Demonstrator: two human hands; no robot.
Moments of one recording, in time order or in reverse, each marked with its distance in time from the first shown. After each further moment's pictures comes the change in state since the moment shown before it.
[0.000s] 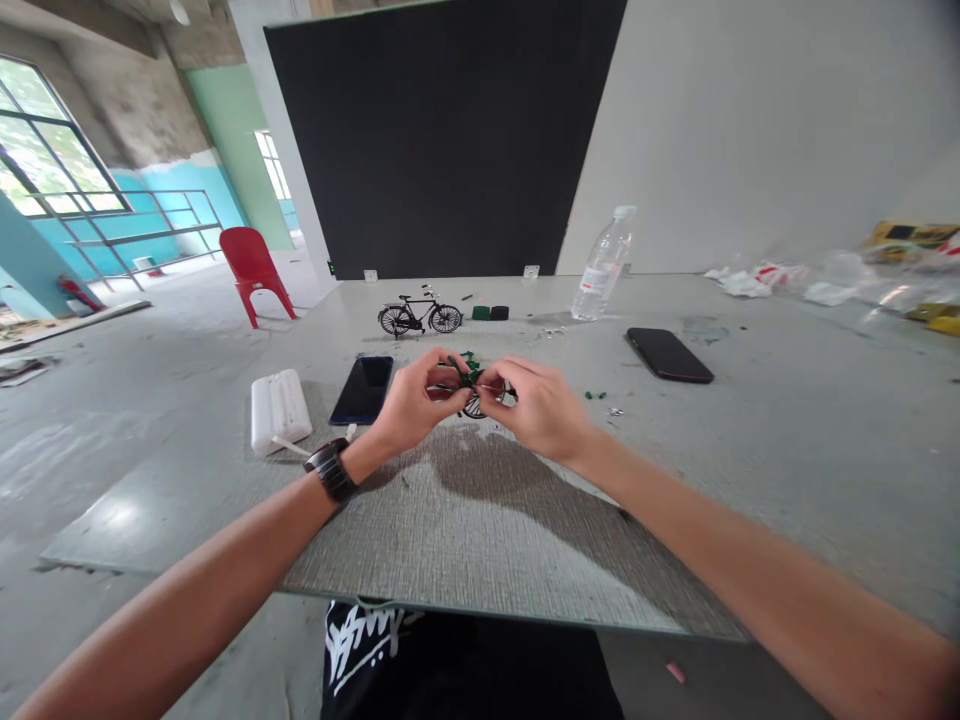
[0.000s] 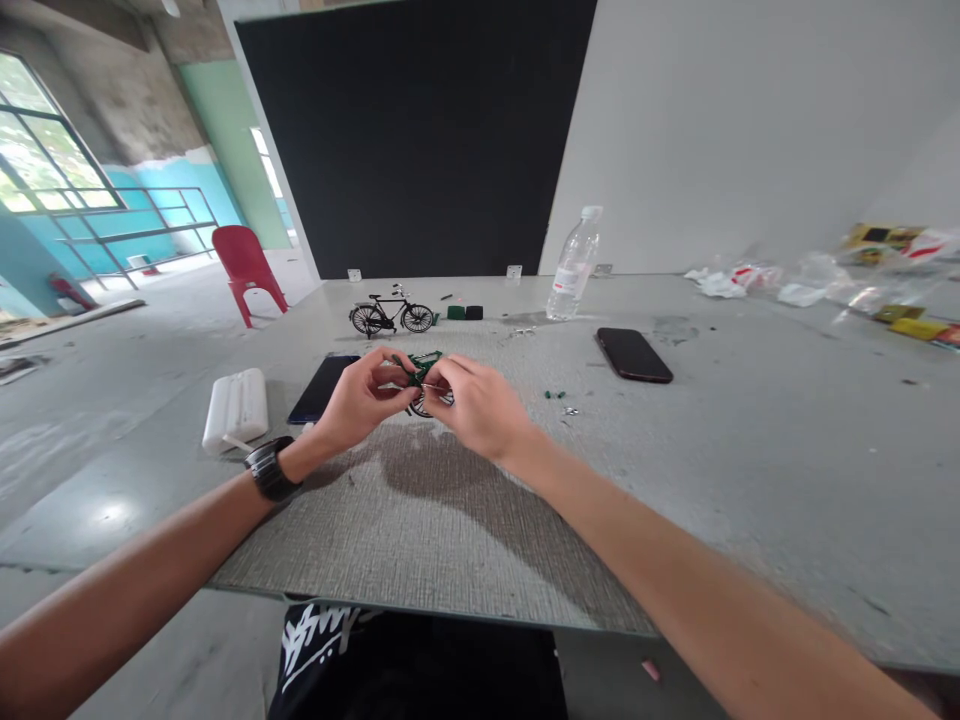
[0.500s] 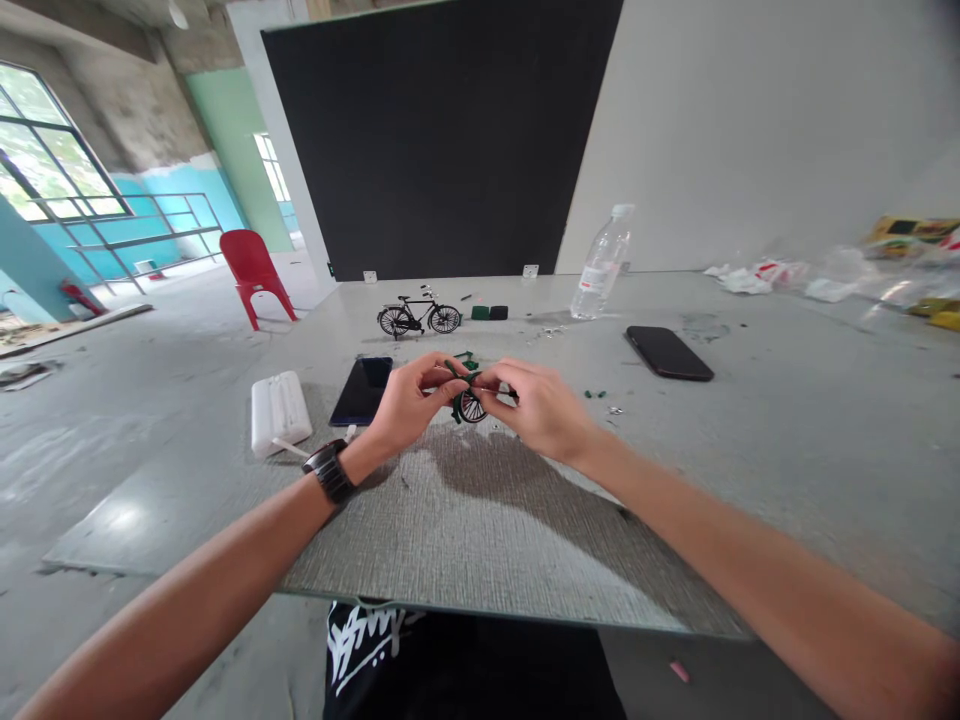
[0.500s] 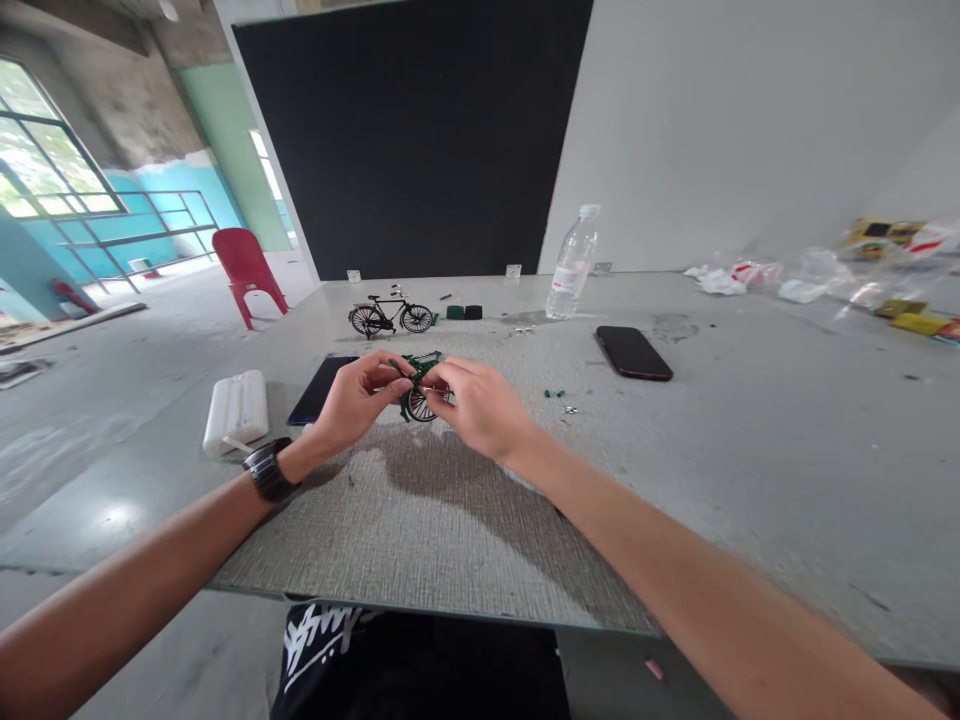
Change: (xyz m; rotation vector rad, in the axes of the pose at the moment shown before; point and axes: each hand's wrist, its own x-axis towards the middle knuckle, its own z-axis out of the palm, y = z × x) left_hand 0.000 -0.001 -0.004 0.015 0.006 0.009; right_hand 0.000 0.002 -0.003 0.048 -0.065 0.021
